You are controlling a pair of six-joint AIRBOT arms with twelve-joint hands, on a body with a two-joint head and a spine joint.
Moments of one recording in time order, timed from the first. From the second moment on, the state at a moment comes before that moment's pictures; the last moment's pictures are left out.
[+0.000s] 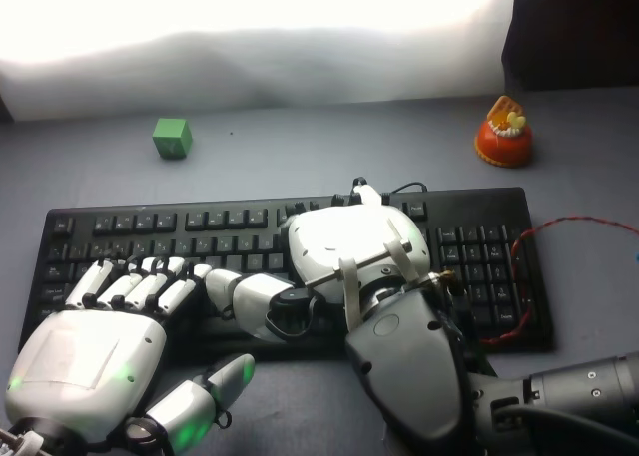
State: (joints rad) left arm 1.08 -1.22 0.86 -0.69 -1.43 1.46; right arm -0.41 -1.64 0.97 1.42 1.15 -2.08
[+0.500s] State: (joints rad) left arm 1.08 -1.22 0.87 -0.69 -1.44 1.46; right arm -0.41 -1.63 0.93 1.41 1.19 -2.09
